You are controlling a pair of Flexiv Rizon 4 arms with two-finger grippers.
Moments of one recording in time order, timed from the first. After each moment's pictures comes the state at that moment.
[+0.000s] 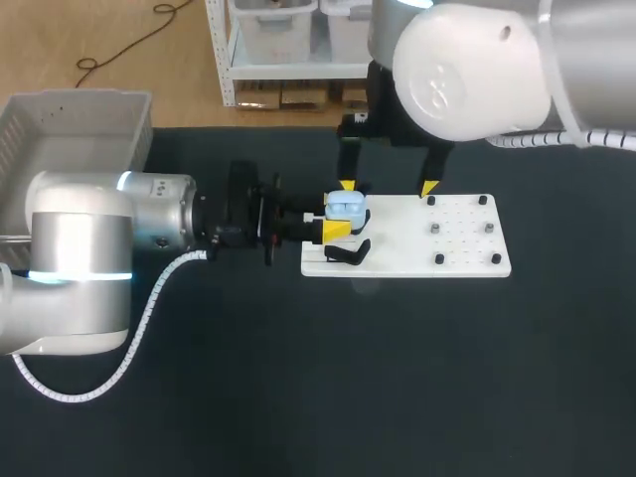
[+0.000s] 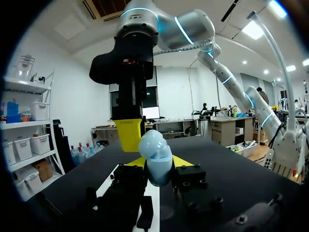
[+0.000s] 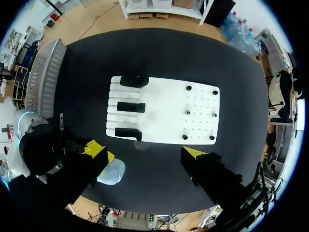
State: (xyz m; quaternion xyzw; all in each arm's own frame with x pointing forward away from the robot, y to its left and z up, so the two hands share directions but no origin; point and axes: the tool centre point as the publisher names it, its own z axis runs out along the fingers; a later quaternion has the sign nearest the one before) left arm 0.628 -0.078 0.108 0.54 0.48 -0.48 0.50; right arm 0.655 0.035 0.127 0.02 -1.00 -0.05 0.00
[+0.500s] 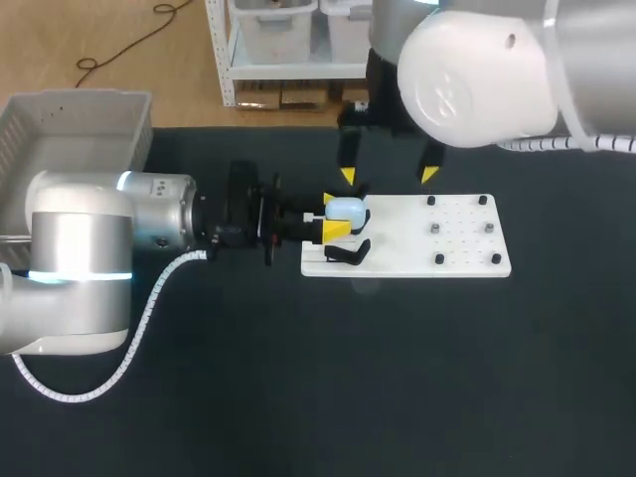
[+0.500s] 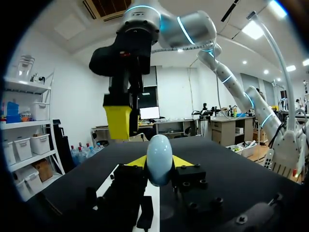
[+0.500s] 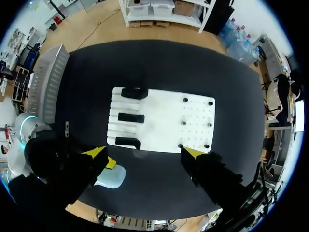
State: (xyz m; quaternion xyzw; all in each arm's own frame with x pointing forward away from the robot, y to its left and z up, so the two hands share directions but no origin) left arm 0.629 -0.078 0.108 0.54 0.48 -0.48 0.50; right arm 0.671 0.033 0.145 0.03 -1.00 -0.04 -0.05
